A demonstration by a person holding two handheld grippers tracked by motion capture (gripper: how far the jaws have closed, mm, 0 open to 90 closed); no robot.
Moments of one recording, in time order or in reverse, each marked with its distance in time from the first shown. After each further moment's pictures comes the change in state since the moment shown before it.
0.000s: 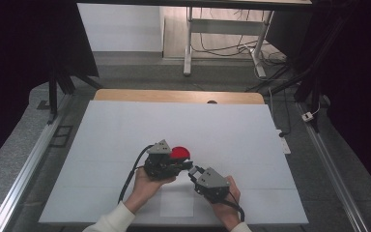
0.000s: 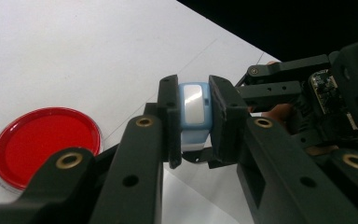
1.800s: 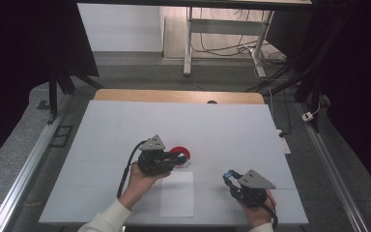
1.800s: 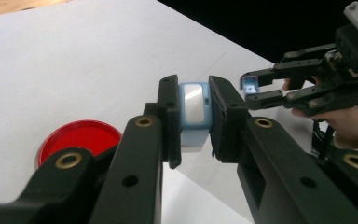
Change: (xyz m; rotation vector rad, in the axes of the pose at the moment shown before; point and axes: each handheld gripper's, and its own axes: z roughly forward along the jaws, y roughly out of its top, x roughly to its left) left arm 0.009 0.006 -0.015 -0.030 0.039 0.036; right arm -0.057 -0.059 -0.064 0.035 -0.077 0.234
